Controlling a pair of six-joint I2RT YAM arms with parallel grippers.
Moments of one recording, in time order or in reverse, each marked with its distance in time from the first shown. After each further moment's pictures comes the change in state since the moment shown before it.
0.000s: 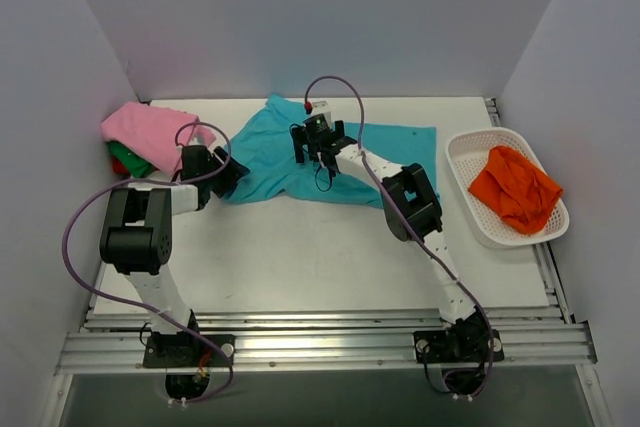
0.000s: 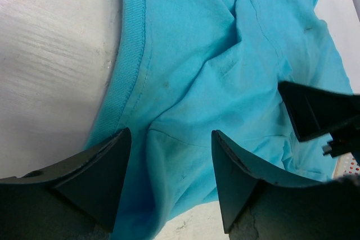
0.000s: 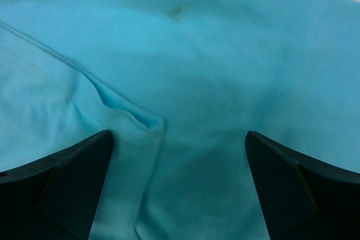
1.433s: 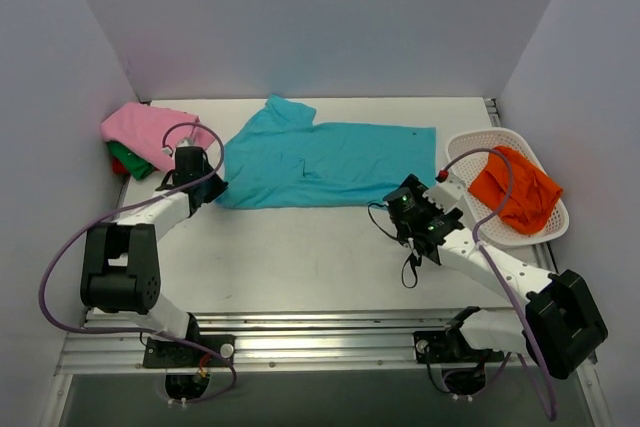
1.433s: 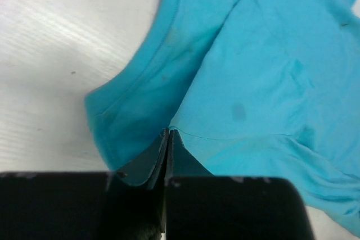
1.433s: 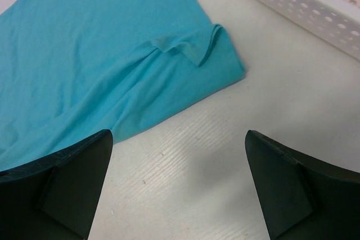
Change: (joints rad) left arm -0.040 -0.282 -0.045 -0.312 -0.219 0.077; right arm 0.010 -1.307 -1.385 -0.105 0.561 0.792
